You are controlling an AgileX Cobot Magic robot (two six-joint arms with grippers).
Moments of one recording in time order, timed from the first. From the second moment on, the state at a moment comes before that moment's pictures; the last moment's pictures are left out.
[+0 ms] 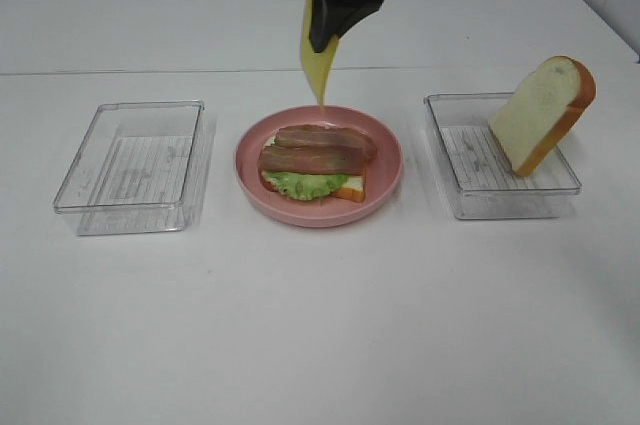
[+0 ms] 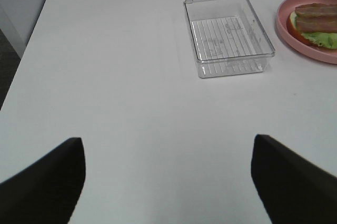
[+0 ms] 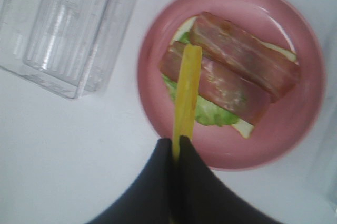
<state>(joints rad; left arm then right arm) 0.03 0.00 -0.52 -0.04 1.08 0.04 0.56 2.05 -1.95 0.10 1.13 0.12</state>
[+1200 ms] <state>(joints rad) 0.03 0.00 -0.52 -0.04 1.08 0.04 0.62 2.32 -1.95 0.10 0.90 0.11</state>
